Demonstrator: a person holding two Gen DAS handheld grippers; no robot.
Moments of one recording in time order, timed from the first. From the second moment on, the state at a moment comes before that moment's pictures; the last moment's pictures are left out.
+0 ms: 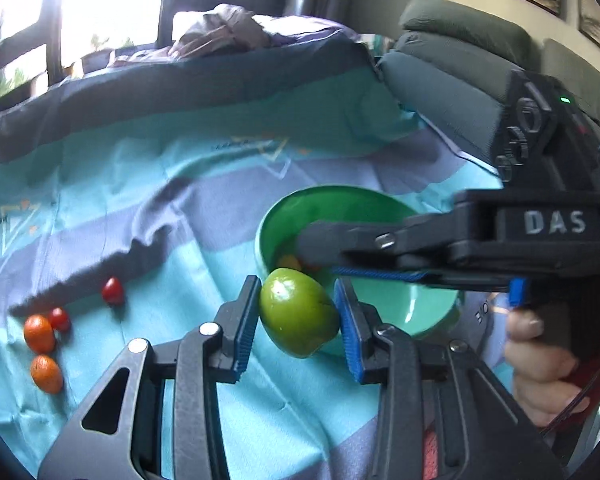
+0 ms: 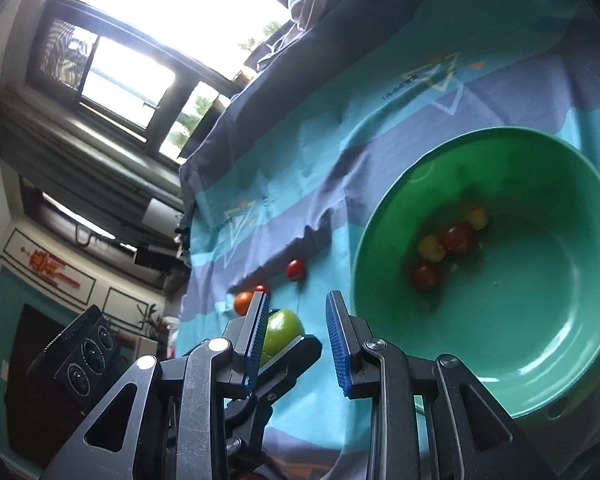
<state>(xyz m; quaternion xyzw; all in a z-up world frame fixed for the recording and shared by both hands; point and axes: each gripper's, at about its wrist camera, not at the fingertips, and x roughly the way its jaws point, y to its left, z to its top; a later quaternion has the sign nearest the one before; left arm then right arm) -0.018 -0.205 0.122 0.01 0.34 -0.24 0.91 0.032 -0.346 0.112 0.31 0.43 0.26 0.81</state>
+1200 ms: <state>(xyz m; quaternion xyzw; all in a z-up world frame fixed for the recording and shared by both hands) -0.022 -0.136 0.119 -0.04 0.38 -0.19 0.90 0.024 -0.350 0.122 0.22 0.41 0.09 0.88</state>
